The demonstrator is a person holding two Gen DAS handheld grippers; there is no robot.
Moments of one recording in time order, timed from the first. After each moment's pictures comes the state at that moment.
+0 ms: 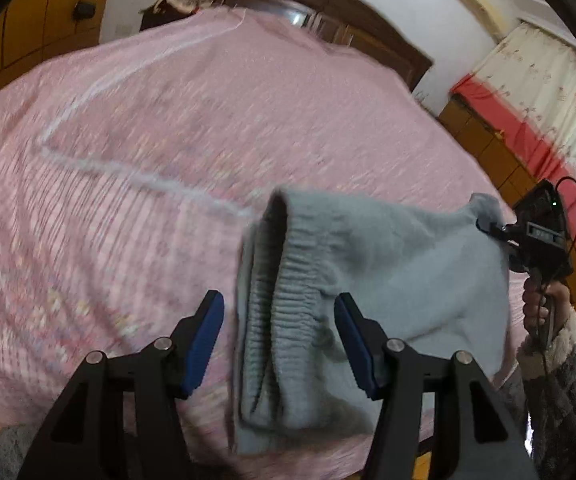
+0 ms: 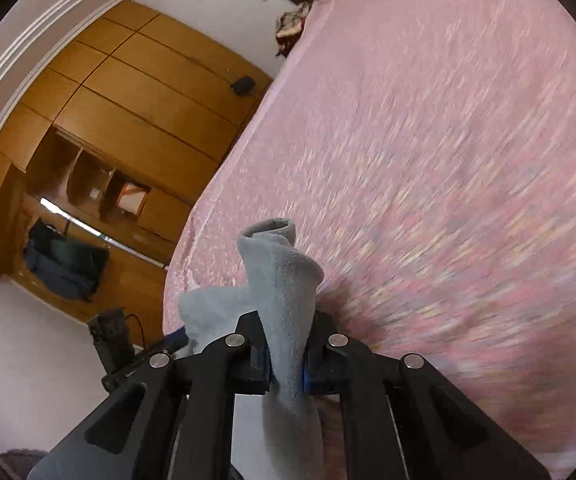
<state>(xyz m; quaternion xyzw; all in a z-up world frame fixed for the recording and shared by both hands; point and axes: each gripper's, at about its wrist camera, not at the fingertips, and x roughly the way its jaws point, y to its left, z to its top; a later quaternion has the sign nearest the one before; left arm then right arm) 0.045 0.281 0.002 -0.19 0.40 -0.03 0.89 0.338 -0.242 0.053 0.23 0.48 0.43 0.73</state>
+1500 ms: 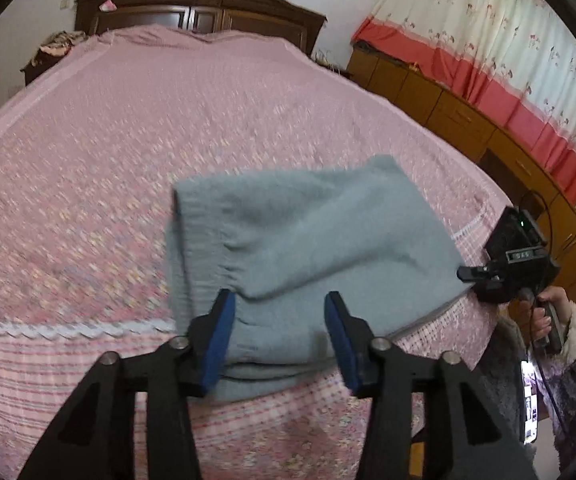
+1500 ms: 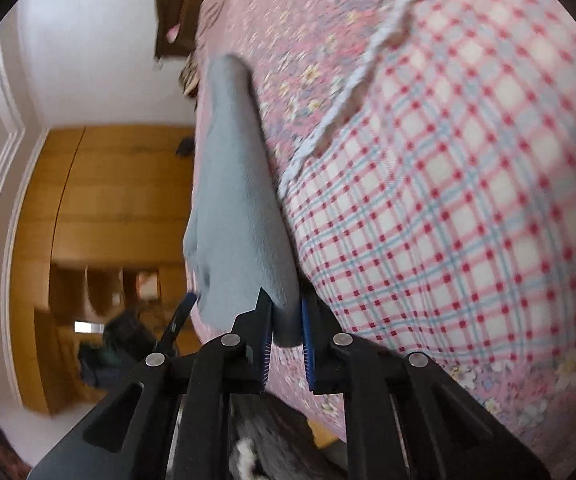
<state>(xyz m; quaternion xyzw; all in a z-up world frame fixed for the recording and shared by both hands) 0.109 0.129 0.025 -0.07 0.40 -0.16 0.90 0.236 -0.391 -0.030 0.46 0.54 0.28 0.64</state>
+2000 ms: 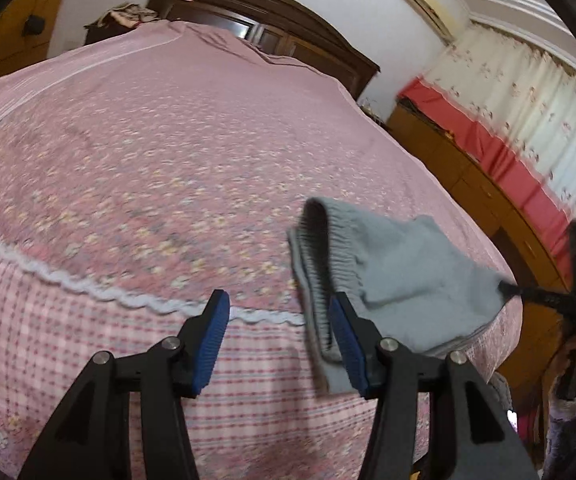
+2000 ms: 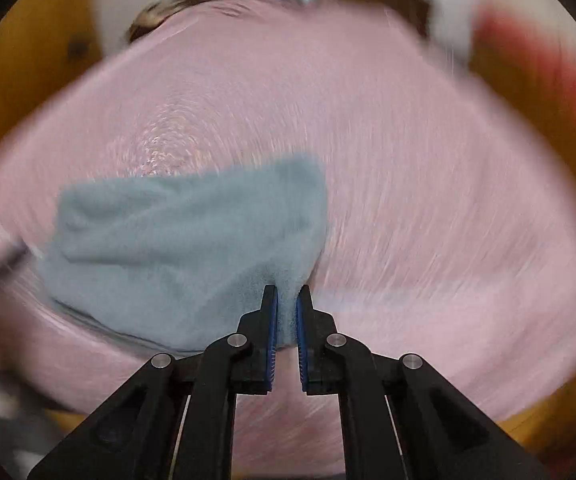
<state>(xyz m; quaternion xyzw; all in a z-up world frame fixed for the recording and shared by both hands) 0.097 0.232 -0.004 -0.20 0.37 -0.11 0.90 0.195 -0.168 0.149 -0.26 0.39 0.05 0.88</state>
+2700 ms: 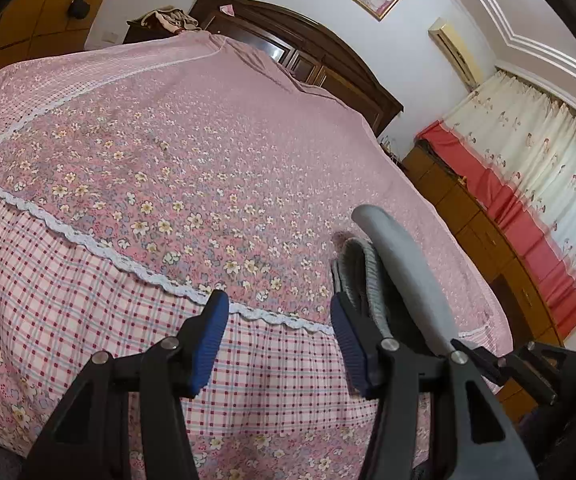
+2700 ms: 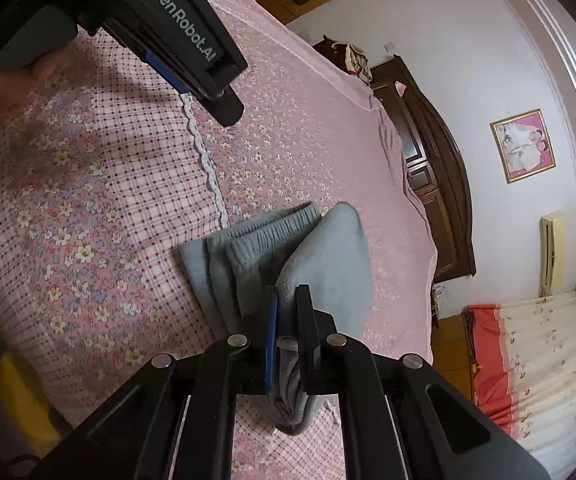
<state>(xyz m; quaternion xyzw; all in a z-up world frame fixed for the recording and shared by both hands) 0.071 0.302 0.001 -0.26 0.33 -0.08 0.90 0.084 0.029 0.056 -0.56 0.22 0.16 0.78</state>
